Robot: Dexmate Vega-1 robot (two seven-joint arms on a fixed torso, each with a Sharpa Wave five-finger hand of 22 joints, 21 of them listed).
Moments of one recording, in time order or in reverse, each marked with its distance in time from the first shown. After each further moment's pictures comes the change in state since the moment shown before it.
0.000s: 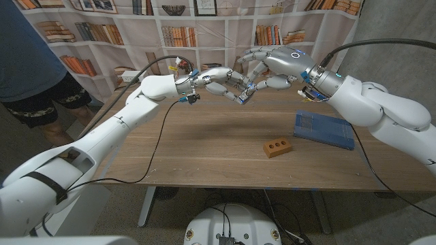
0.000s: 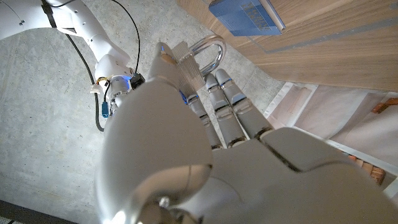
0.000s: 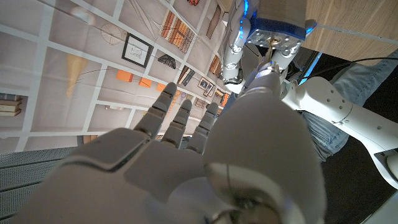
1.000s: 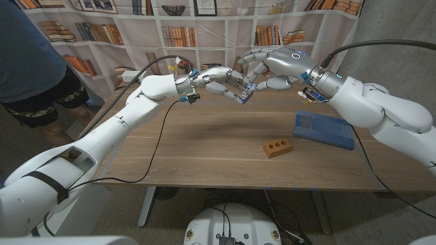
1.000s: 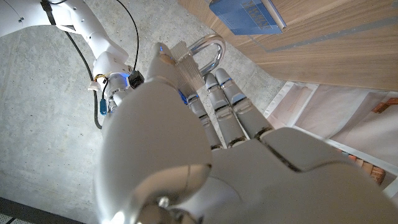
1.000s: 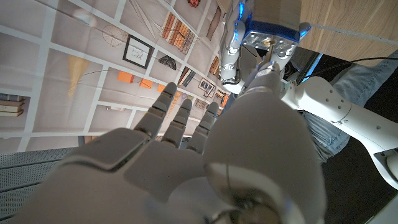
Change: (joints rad) left arm -0.007 -0.009 0.001 0.018 -0.006 -0.006 -0.008; left_hand -0.004 0.004 -0.003 0.003 0.000 0.006 0.006 0.004 0.000 0.000 0.000 0.000 0.000 -0.003 0.004 0.000 0.000 0.000 0.000 0.000 0.000; right arm -0.017 0.002 0.012 -0.014 -0.004 -0.011 0.006; right_hand 0.006 -0.007 -0.006 0.006 0.000 0.000 0.000 -0.002 0.001 0.009 -0.002 0.000 0.000 0.010 0.000 0.000 0.000 0.003 0.003 0.000 0.000
